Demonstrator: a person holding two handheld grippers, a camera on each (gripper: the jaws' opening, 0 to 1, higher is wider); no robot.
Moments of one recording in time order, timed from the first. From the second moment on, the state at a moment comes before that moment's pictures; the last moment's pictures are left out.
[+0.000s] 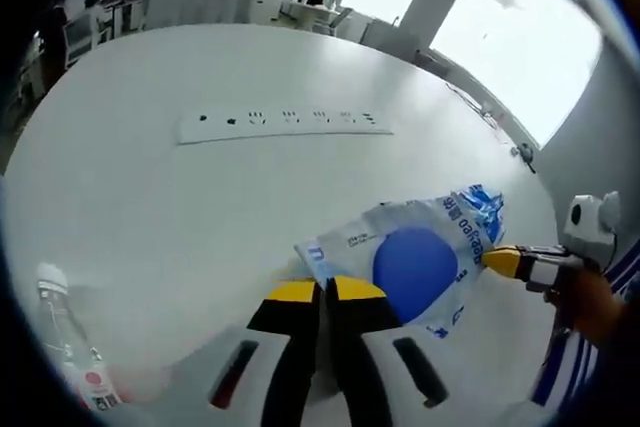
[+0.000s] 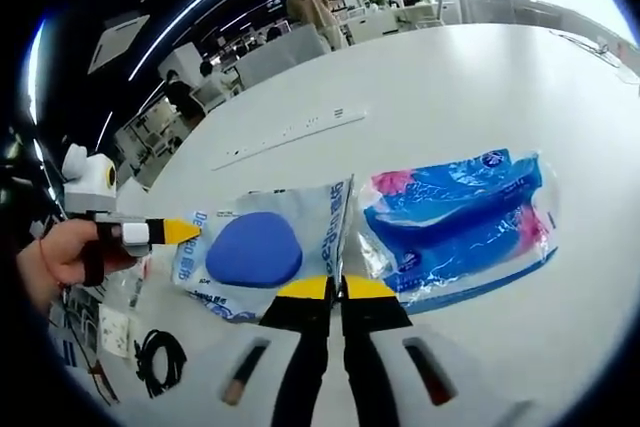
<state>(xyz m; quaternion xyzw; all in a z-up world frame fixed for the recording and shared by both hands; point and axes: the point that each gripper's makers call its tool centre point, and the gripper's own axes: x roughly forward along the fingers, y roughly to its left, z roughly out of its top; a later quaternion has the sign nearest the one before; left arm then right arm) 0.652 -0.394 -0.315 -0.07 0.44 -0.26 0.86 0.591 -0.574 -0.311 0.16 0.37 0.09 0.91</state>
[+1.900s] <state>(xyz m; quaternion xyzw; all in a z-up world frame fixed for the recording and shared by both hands) 0.651 -0.385 -0.303 -0.07 0.42 -0.26 0.87 0.582 -0.578 -0.301 0.15 0.37 0.08 0.91</state>
